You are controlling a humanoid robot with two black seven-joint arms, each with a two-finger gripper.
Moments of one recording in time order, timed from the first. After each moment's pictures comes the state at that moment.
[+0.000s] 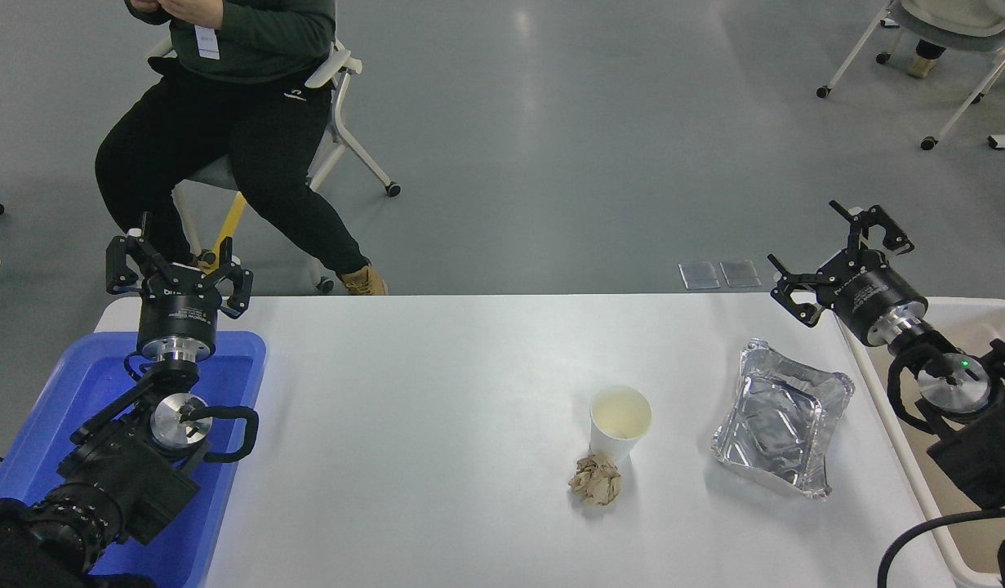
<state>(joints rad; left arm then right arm) -0.69 0.17 -0.84 -0.29 -0.15 -0.55 -0.64 0.68 -0.36 0.85 0.36 0.09 0.59 0.00</state>
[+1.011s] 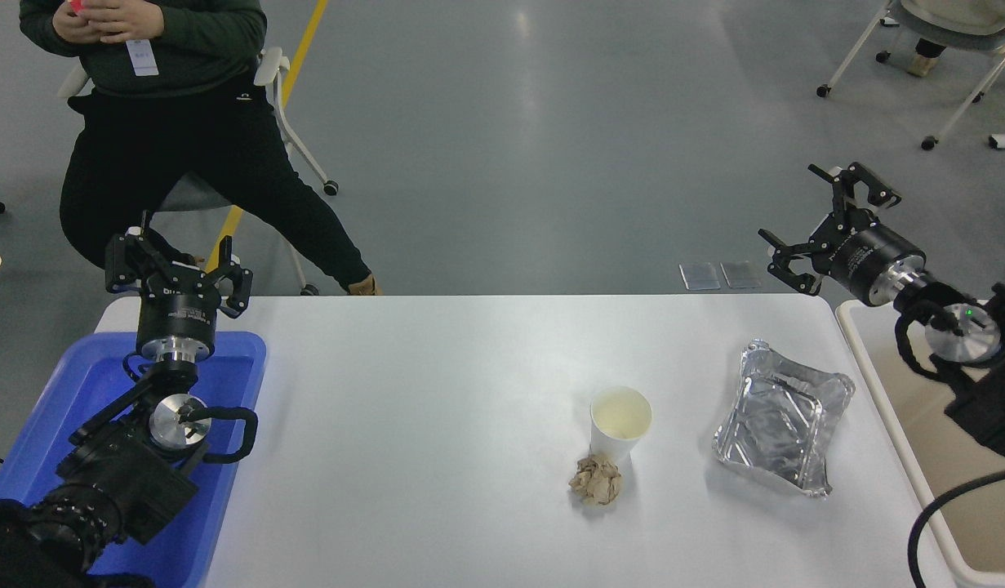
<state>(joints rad) -0.69 0.18 -0.84 -0.29 -0.15 -0.55 -0.64 0.96 -0.46 0.50 0.39 0.08 0.56 -0.04</state>
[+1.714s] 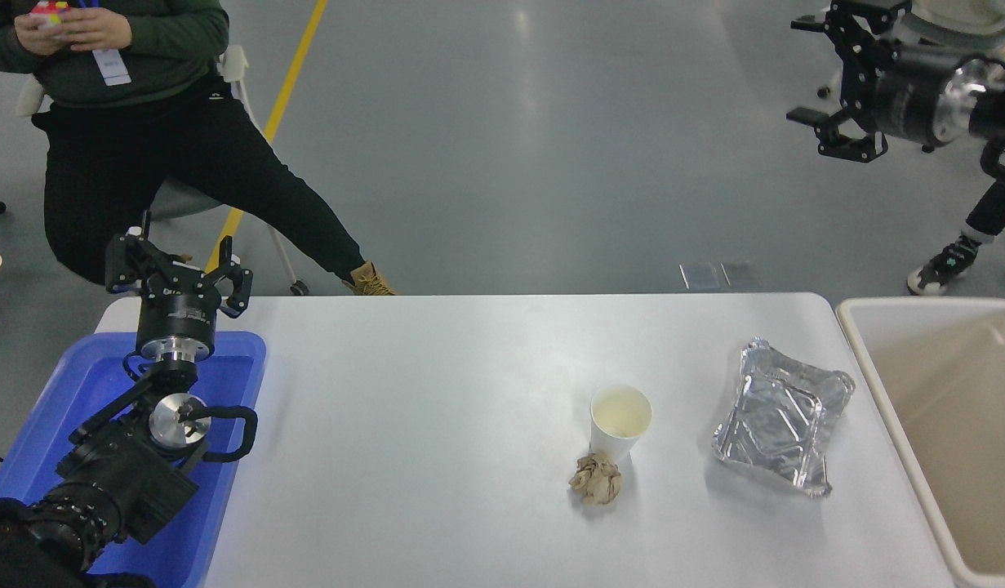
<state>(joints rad) -0.69 0.18 -0.84 -0.29 -0.15 -0.55 -0.64 1.70 -0.67 -0.41 0.85 0.03 0.56 -0.08</state>
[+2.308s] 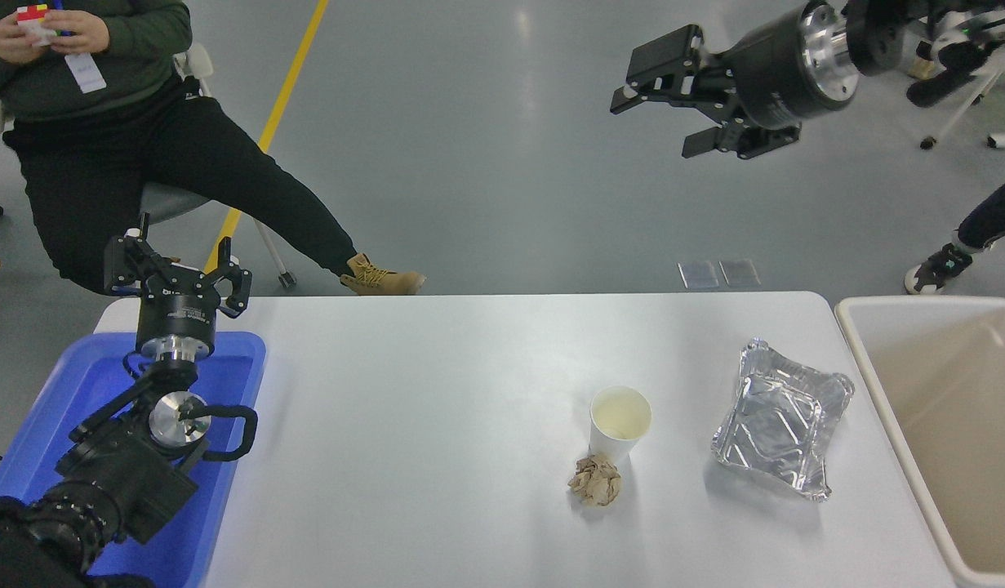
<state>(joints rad) -0.69 0.18 -0.84 -0.29 -0.15 -0.55 -0.64 2.13 -0.41 -0.82 1.18 -0.17 0.59 -0.08</state>
